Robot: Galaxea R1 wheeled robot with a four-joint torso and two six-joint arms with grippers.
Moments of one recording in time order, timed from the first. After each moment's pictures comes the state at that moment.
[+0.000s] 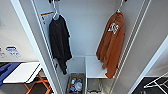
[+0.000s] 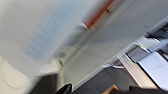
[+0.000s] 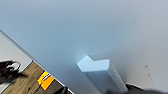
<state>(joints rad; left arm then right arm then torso) 1.17 1.92 -0.98 0.37 -0.21 -0.05 -0.76 1.92 -1.01 -0.33 0.03 0.17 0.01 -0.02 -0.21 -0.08</state>
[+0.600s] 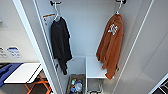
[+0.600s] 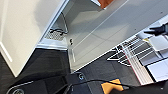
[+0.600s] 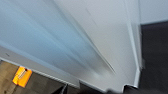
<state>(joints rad) 1.53 1.93 -1.28 0.43 -0.57 -0.08 -0.92 1.86 -1.26 -0.30 -0.01 0.32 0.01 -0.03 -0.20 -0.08</state>
